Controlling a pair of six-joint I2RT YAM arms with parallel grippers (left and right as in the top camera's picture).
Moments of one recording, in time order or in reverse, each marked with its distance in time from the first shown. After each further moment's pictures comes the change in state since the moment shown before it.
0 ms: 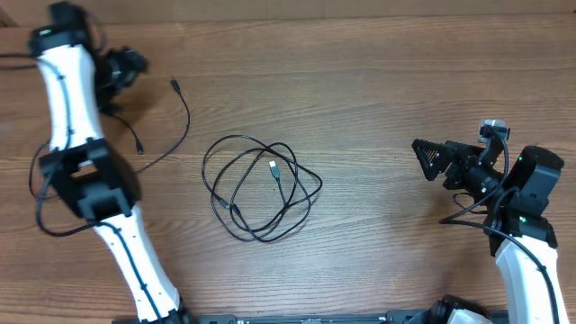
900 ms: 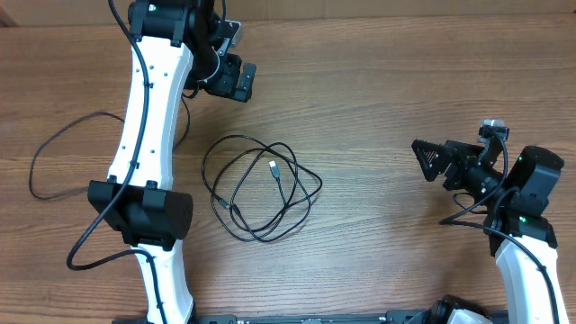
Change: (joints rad) left arm -0.440 -0.301 -0.011 -0.296 -0.061 0.686; right arm 0.000 0.000 0.000 0.001 0.000 -0.029
